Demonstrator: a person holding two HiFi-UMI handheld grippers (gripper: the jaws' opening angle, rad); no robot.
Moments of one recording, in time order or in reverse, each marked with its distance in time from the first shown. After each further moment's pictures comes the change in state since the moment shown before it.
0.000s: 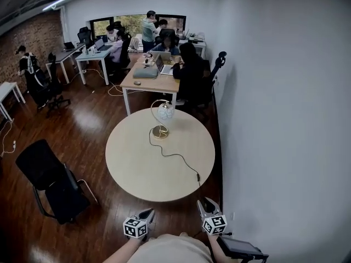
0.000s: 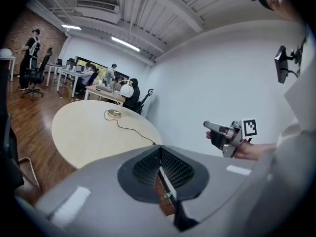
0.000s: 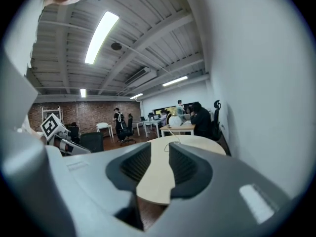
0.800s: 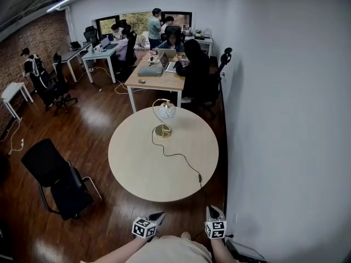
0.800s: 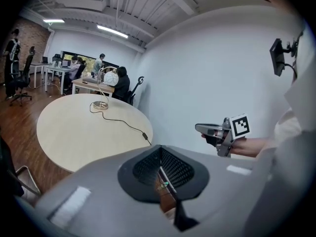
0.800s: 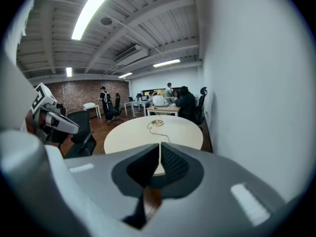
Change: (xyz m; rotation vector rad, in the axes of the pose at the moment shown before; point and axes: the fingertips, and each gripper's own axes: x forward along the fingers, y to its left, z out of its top) left arm 0.051 -0.051 -0.027 0.080 0.147 -0.061; right arm -0.029 -0.066 -0.073 -0.053 0.241 -0.163
